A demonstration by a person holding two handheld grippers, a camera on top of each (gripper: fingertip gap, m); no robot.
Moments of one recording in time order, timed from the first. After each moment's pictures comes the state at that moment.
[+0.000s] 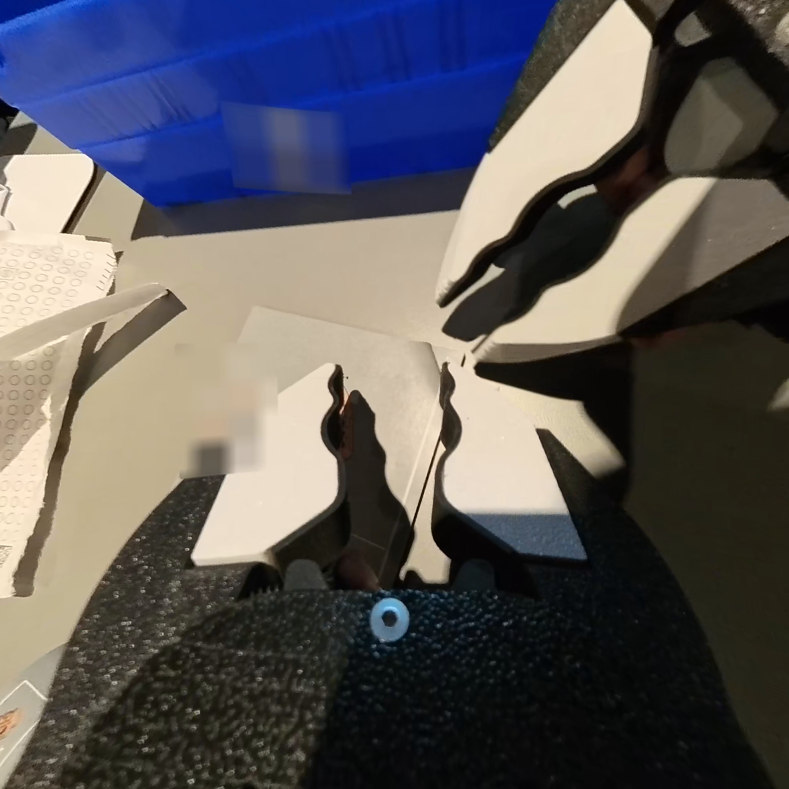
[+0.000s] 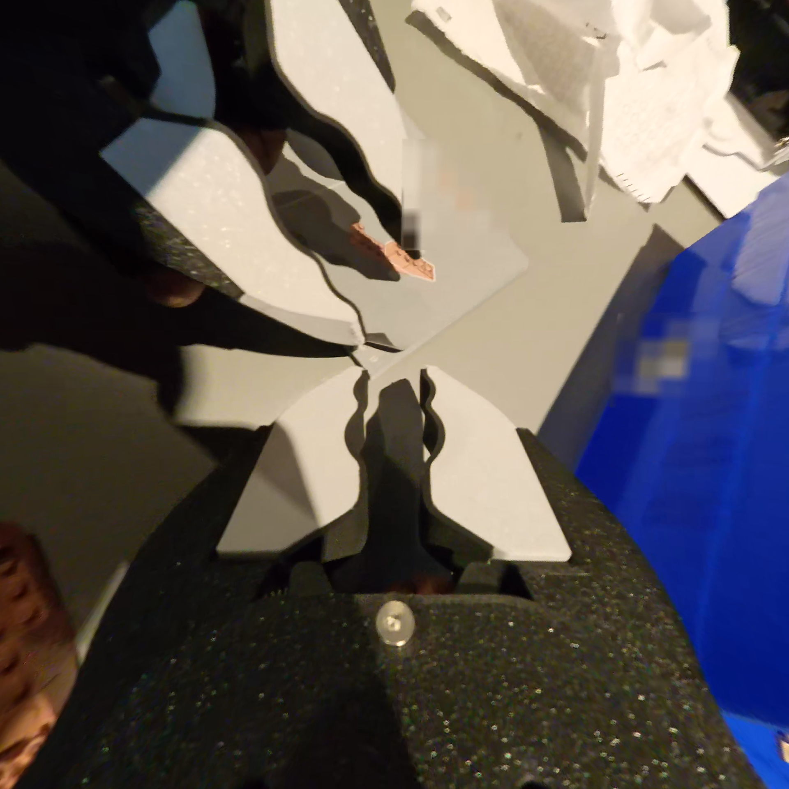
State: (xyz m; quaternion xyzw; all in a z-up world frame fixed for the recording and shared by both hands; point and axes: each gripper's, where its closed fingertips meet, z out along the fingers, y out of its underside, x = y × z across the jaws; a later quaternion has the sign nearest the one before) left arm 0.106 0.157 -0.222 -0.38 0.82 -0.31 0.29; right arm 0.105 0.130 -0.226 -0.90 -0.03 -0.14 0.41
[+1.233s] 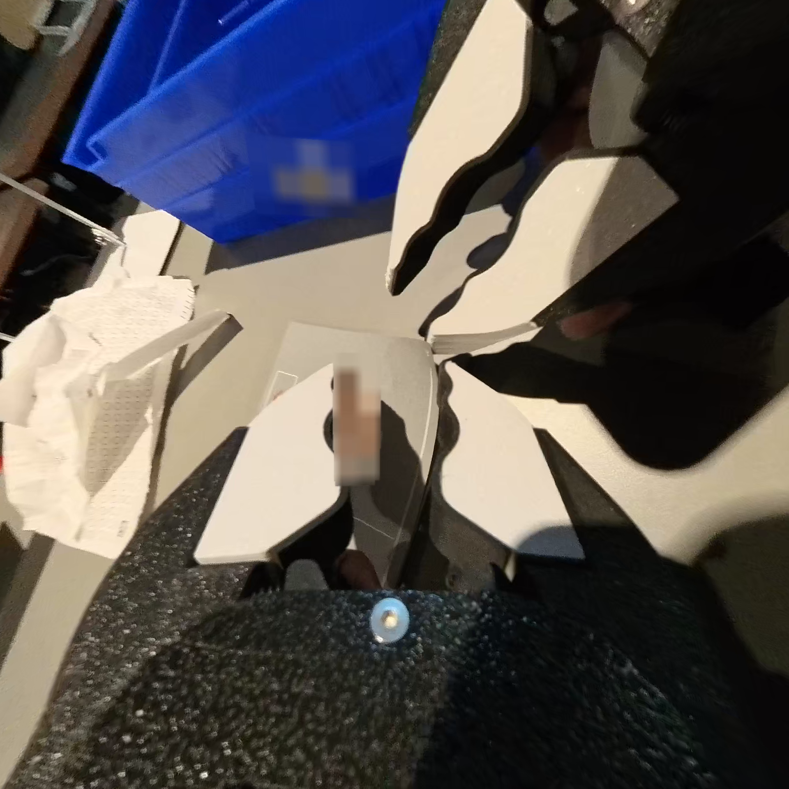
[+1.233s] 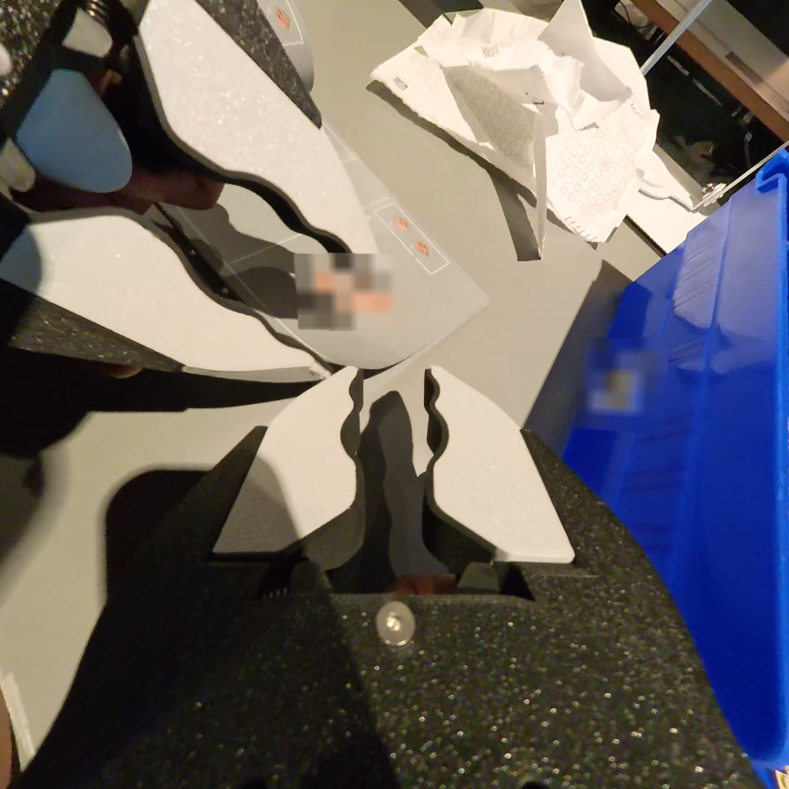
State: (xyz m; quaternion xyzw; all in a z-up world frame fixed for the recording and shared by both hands) left arm 0.103 0.157 -0.211 -0.34 0.82 -0.26 0.38; right arm 0.119 0.143 -0.212 -0.88 -0.02 -0.16 0.45
